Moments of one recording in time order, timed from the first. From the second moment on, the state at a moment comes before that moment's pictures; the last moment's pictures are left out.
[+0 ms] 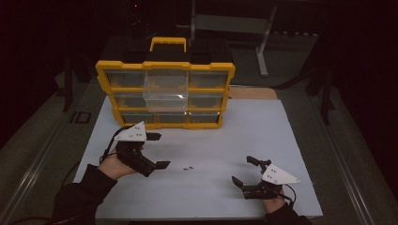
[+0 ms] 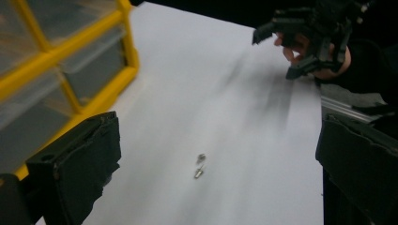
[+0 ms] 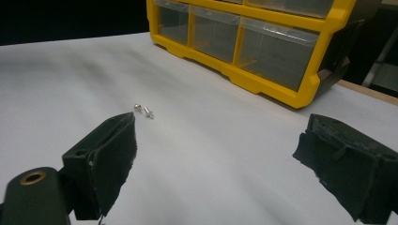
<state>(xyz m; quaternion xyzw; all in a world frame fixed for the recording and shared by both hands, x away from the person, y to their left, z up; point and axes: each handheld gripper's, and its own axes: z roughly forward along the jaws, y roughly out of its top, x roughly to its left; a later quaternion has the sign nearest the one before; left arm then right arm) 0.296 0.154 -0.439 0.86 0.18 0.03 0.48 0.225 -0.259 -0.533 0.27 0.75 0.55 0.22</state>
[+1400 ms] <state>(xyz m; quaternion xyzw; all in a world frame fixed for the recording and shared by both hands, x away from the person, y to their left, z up) 0.324 0.097 -0.552 0.89 0.16 -0.03 0.42 0.225 -0.260 -0.534 0.28 0.76 0.55 0.22</state>
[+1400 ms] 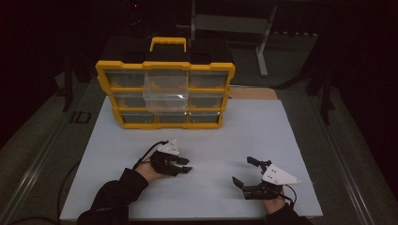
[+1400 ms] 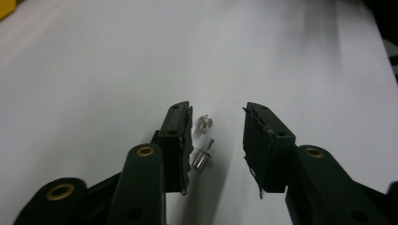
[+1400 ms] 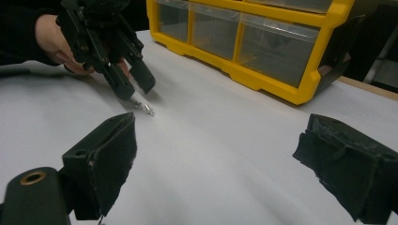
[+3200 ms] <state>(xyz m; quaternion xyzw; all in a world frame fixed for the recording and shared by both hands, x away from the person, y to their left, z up) 0.314 0.137 -0.459 0.88 0.14 0.01 0.45 0.227 -0.259 -0.535 0.28 0.76 0.55 0.22</state>
